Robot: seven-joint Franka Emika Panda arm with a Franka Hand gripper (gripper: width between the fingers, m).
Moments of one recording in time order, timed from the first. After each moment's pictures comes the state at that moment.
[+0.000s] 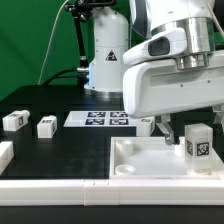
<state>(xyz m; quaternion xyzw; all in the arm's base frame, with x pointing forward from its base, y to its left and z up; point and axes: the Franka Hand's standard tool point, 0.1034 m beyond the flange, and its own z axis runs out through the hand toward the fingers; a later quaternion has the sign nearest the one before) 0.627 0.115 0.078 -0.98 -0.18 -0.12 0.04</state>
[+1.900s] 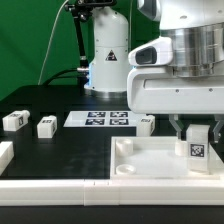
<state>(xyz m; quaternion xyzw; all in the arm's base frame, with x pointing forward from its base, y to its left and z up) 0.634 0.116 0.078 -0.96 0.28 0.01 0.06</state>
